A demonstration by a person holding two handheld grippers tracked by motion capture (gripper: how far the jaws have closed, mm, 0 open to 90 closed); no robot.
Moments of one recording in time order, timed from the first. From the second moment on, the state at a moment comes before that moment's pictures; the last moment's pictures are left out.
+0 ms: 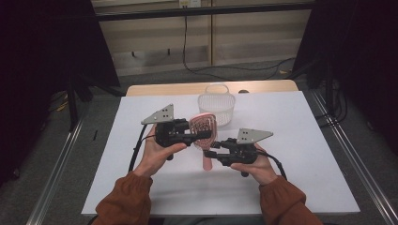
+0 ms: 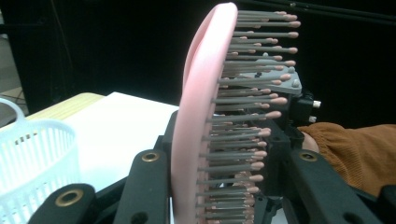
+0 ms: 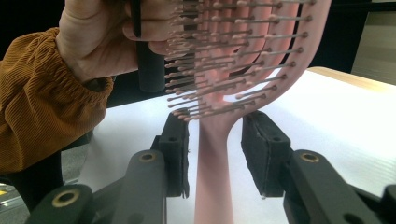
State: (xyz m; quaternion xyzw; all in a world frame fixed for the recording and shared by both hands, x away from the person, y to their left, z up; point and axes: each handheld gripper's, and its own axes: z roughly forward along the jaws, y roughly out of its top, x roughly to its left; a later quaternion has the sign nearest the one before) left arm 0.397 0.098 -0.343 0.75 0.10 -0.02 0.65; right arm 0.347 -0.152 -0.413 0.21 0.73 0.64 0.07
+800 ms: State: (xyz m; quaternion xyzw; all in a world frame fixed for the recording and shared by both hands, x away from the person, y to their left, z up) left arm 0.397 0.108 -0.338 0.74 0.14 0.01 0.65; right arm 0.341 -0.157 -0.408 0.27 0.73 0.62 0.14
